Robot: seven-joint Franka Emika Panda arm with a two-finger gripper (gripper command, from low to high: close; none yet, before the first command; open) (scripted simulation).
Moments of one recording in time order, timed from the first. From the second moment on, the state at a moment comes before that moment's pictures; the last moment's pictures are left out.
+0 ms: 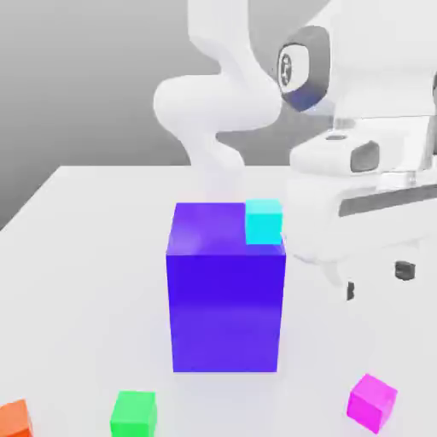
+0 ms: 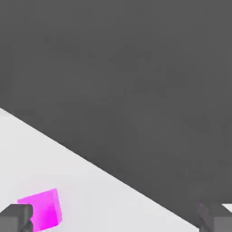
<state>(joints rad) 0.21 0.06 0.14 -2.36 -0.07 2.60 0.56</state>
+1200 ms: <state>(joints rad) -0.05 0.26 -0.13 -2.41 0.07 2.67 0.65</state>
